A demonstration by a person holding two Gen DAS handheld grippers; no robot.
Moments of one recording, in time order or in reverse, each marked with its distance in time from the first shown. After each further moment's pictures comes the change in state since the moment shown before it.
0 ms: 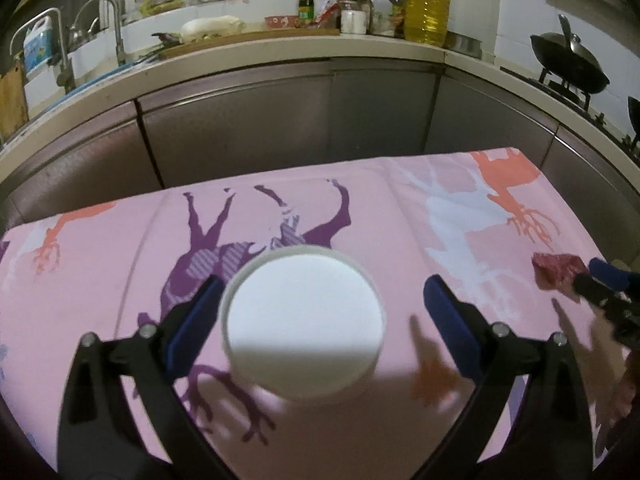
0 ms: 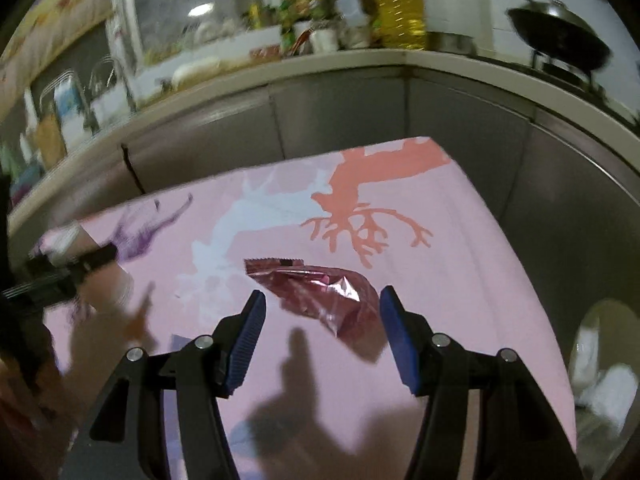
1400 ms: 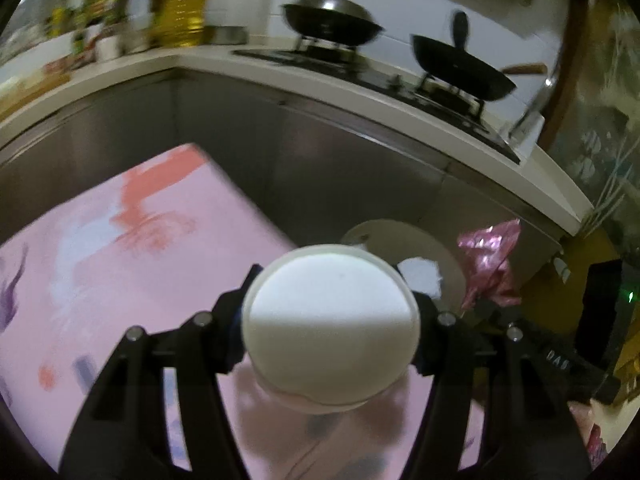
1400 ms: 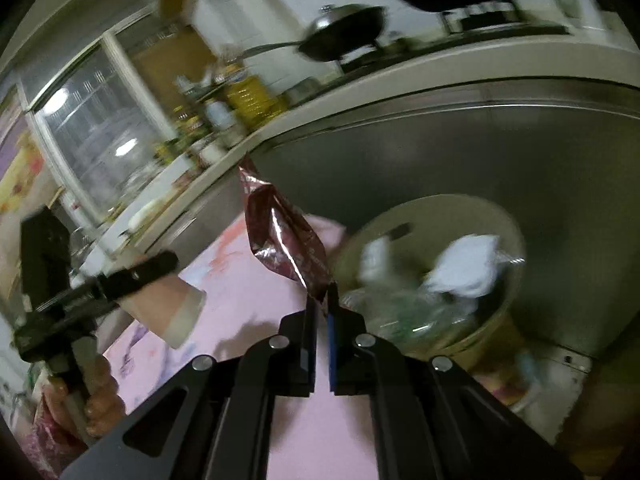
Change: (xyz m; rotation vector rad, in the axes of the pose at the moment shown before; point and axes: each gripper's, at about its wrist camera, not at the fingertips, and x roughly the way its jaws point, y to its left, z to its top) left arm -0.089 -0.308 -0.010 0.296 0.048 -0.613; right arm -0.204 -0.207 -0.140 0.553 -0.263 -0.016
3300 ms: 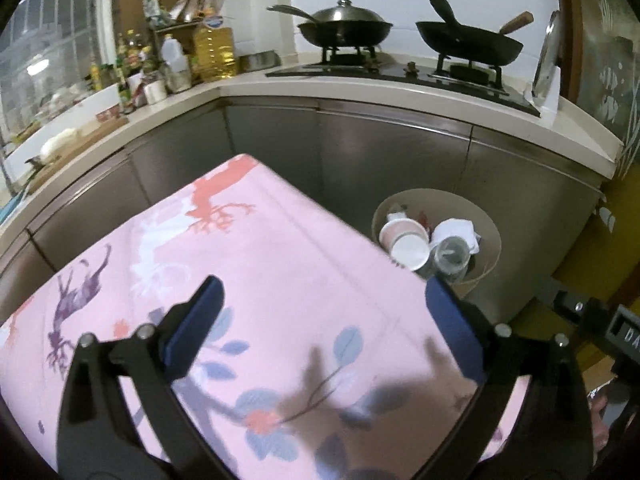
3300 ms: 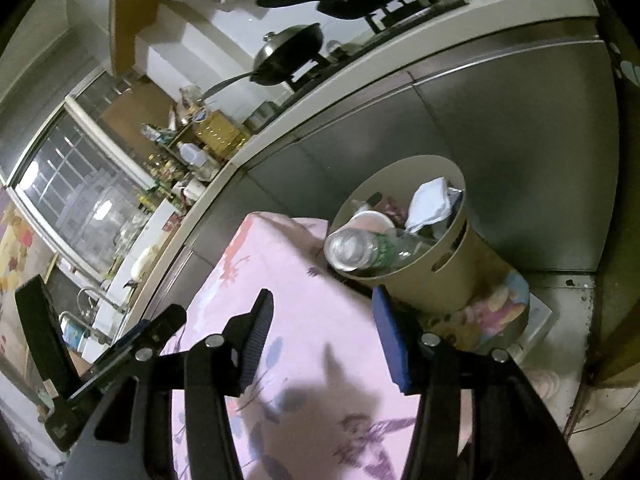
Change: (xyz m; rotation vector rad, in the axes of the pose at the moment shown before) left arm -0.082 -0.038 -0.068 0.120 -0.043 0.310; right arm -0.071 0.032 -0.062 0.231 -0.063 -0.018
